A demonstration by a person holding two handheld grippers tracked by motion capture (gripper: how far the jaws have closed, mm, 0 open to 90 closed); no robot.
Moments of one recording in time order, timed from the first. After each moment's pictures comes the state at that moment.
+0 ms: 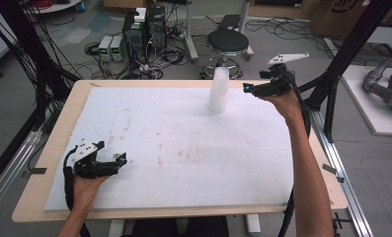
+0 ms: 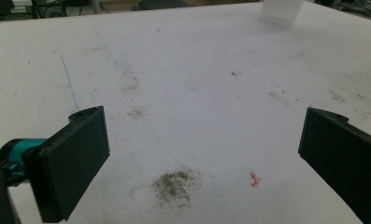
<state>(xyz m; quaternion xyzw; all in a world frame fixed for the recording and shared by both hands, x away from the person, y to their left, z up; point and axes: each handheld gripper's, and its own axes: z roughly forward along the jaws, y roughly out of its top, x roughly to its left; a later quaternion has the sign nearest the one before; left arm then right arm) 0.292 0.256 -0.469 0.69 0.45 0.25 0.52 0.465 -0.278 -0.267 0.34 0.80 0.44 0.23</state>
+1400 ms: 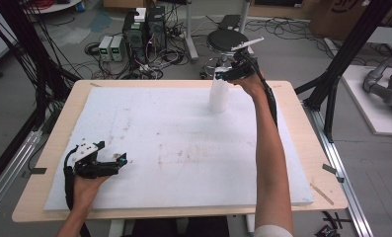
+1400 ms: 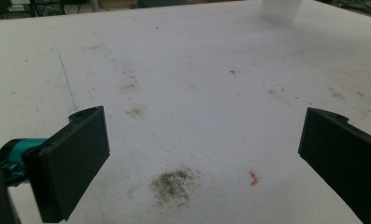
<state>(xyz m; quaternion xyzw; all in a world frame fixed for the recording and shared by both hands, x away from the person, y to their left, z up) 0.293 0.256 -0.469 0.69 0.45 0.25 0.51 0.557 -0.205 -0.293 0.35 0.83 0.40 0.19</state>
